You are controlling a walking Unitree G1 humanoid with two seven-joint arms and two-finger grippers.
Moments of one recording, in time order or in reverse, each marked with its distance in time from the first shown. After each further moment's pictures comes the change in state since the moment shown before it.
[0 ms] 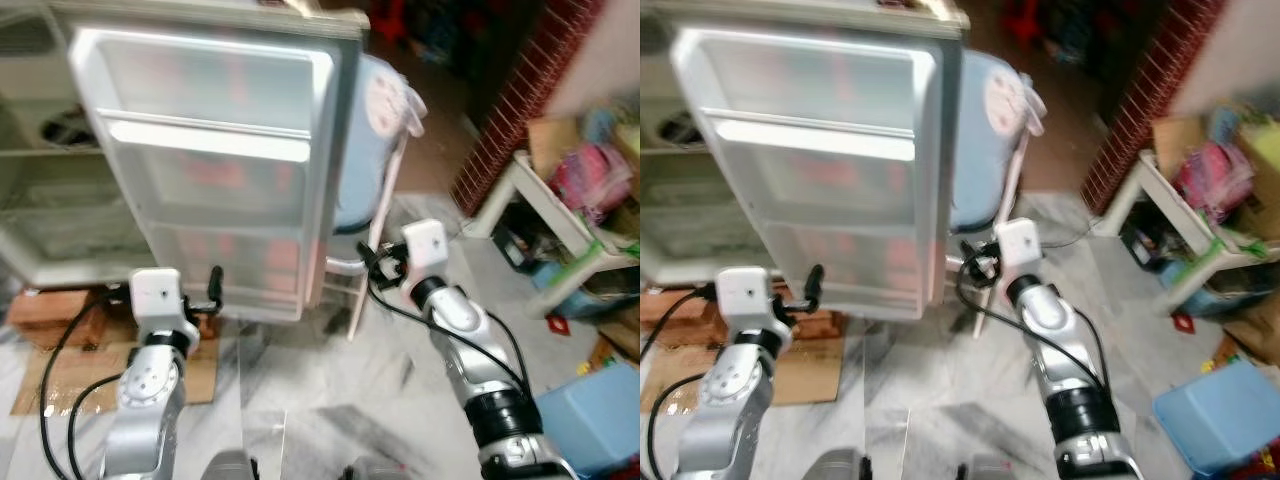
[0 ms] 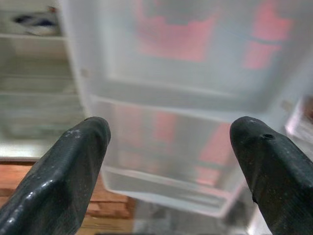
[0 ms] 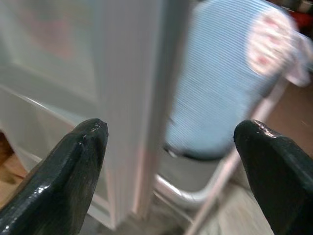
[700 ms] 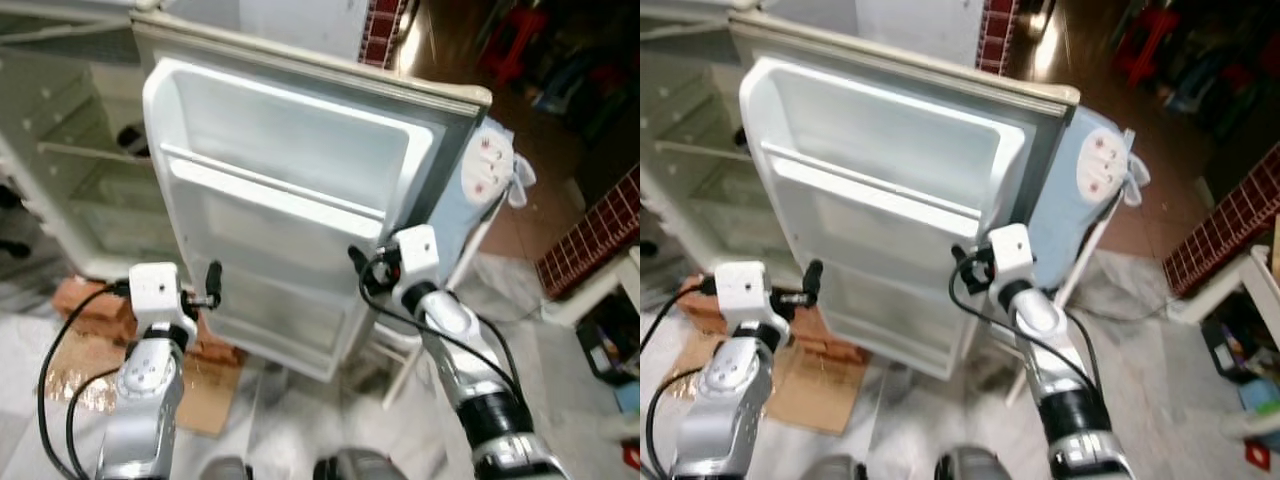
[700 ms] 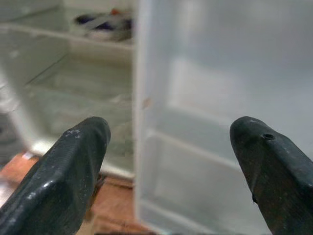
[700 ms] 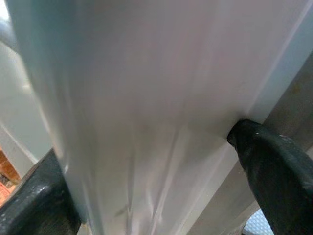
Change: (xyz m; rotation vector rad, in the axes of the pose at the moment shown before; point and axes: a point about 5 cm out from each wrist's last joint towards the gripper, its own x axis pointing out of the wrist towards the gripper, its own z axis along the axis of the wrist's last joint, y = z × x) left arm 0.002 0.008 -0.002 -0.016 0.014 0.028; right arm 0.002 0.004 -0.006 0.019 0.019 0.016
